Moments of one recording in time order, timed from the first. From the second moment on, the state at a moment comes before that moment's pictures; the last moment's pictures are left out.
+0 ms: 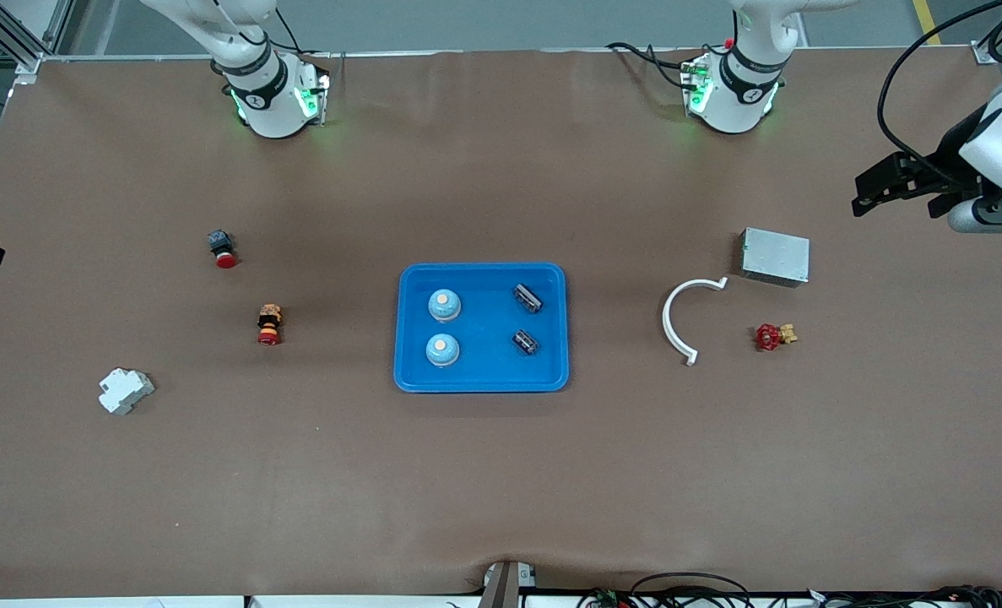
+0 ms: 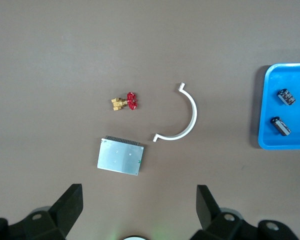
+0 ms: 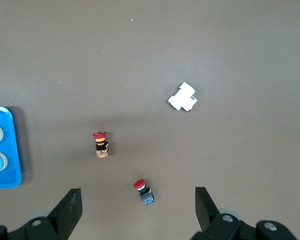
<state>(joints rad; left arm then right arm) 0.05 -0.01 -0.15 -1.56 -0.04 1.49 -0.08 -0.24 0.19 0.07 -1.28 -0.01 1.46 -0.11</state>
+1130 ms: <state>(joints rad) 0.05 -0.10 -0.14 -1.73 -0.04 1.61 -0.04 -0.23 0.19 0.09 -1.28 0.00 1.44 -0.11</state>
